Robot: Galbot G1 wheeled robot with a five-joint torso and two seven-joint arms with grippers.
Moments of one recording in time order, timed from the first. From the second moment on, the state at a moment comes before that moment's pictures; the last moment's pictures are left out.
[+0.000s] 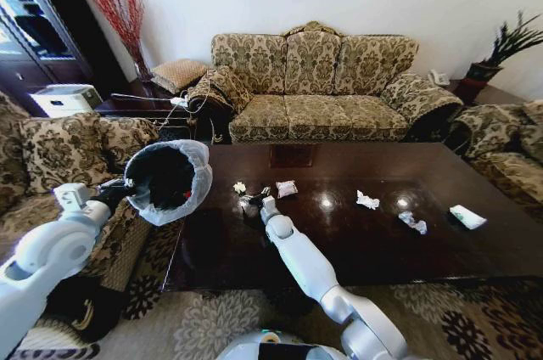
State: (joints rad) left arm 1.66 -0.57 -1.05 -2.12 -1.11 0.34 -0.37; right arm -0.64 1.61 -0.08 1.03 0.19 0.01 0.04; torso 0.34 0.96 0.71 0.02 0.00
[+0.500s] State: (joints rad) left arm 1.65 -0.57 -1.04 -2.12 -1.11 0.34 -0.37; right arm -0.63 1.61 -0.08 1.02 0.20 0.02 0.04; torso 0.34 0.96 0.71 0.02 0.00
